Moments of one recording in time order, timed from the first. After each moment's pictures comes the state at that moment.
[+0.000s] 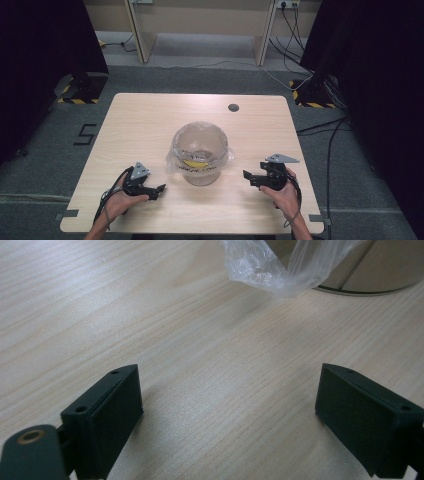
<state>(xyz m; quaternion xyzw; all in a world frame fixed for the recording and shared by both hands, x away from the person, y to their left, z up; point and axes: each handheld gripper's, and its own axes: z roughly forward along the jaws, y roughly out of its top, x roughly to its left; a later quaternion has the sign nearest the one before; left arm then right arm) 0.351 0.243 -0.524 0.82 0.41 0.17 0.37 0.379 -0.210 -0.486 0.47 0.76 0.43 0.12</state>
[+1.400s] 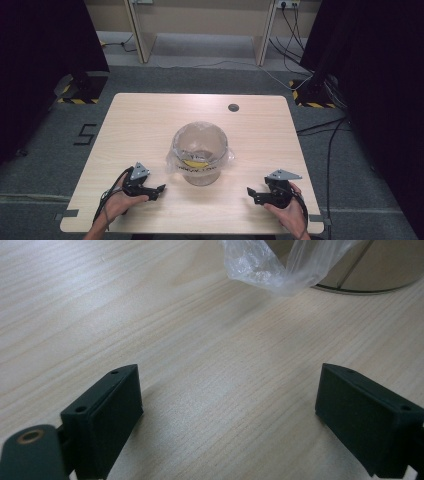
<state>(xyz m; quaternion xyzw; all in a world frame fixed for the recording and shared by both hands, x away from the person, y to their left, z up) 0.350 0.243 -0.524 0.82 0.41 0.17 0.37 0.334 -0.220 -0.498 0.46 0.79 0.39 0.13</state>
